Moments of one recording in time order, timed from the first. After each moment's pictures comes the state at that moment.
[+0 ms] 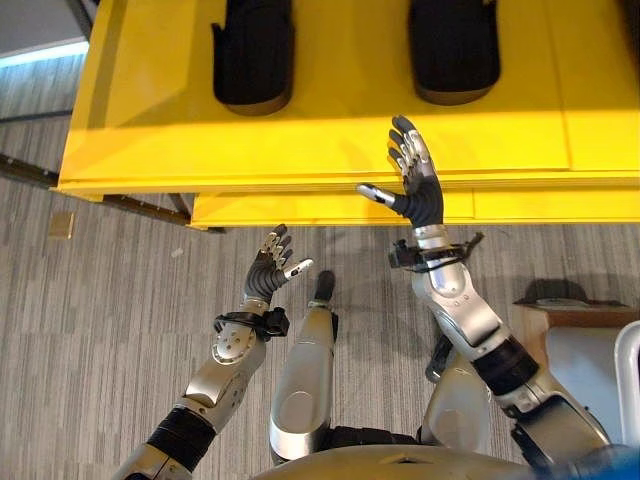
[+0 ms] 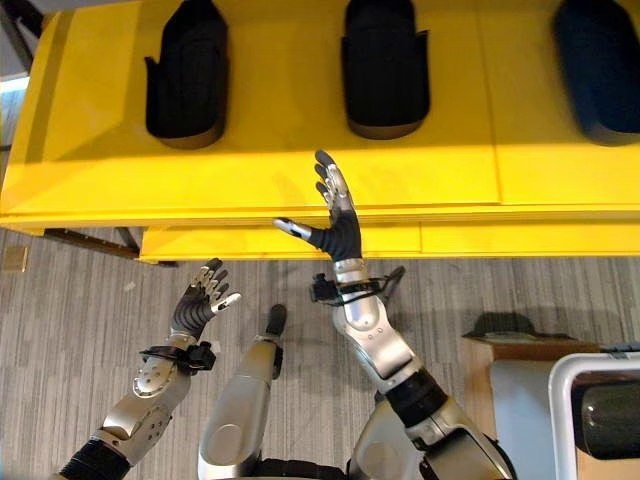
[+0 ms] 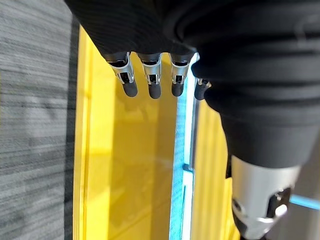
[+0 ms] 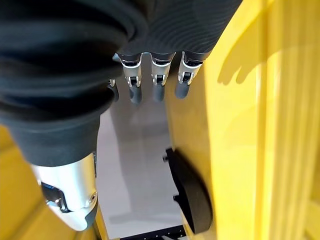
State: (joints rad) left arm 0.00 0.47 -0.38 0.09 -0.61 -0.24 0.22; right arm -0.36 -0.30 0.47 -0.03 0.24 -0.27 -0.36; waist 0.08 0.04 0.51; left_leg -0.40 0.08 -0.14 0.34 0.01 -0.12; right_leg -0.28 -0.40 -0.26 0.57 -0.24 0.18
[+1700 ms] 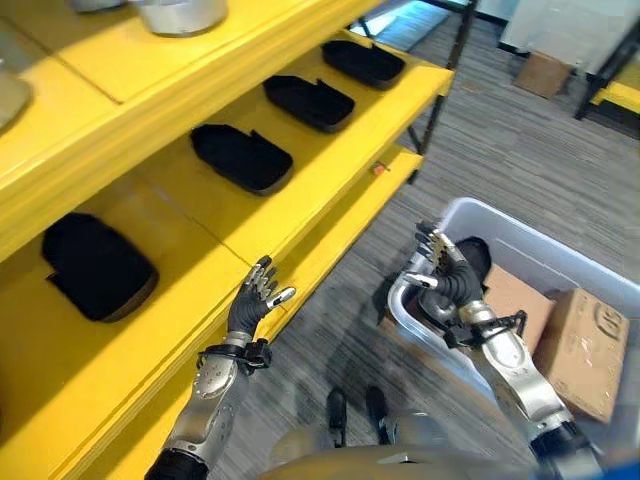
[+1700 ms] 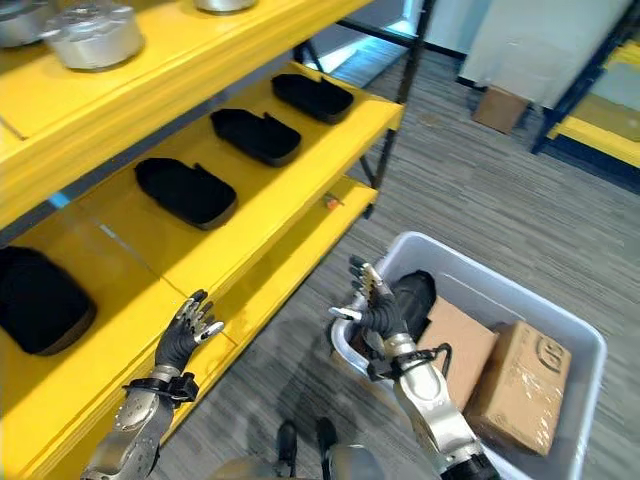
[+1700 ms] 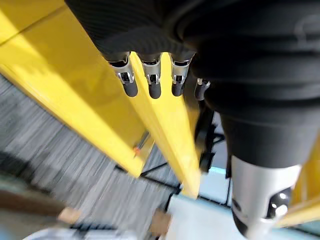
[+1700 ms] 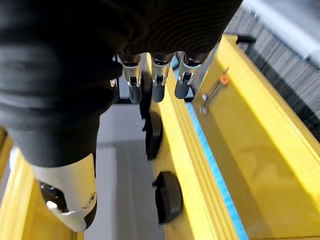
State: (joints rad) left arm 0.18 0.38 -0.21 0.12 -0.55 -0.22 0.09; right arm -0.04 -0.34 0.37 0.04 0.37 -0.21 -0.04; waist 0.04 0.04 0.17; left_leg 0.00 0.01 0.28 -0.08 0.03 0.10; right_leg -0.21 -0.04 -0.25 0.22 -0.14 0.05
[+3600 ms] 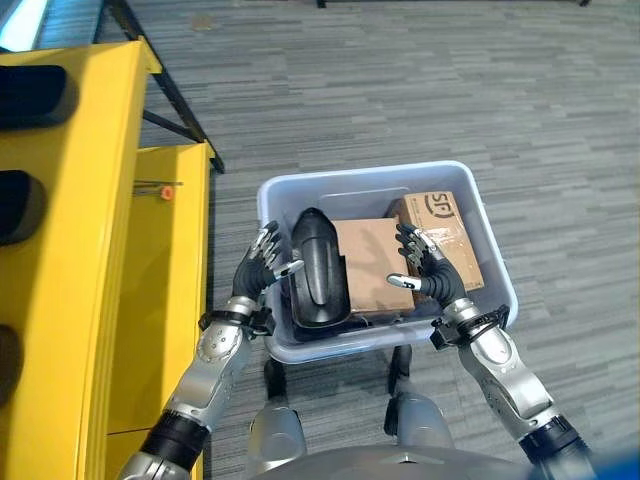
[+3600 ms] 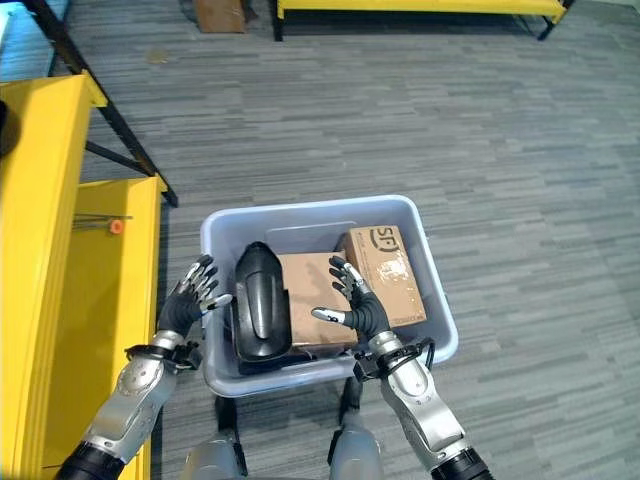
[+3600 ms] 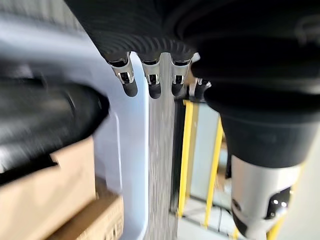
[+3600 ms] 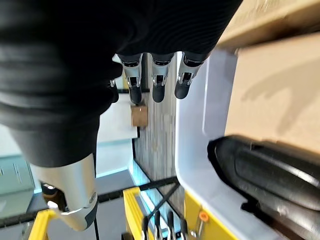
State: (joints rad) left arm -0.06 0.41 -0.27 0.09 -0.48 -0.21 0.10; right arm 0.00 -0.38 0.38 -0.07 0.38 -0.17 -0.01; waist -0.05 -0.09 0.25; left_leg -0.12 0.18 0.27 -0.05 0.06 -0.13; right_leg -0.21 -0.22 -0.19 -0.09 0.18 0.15
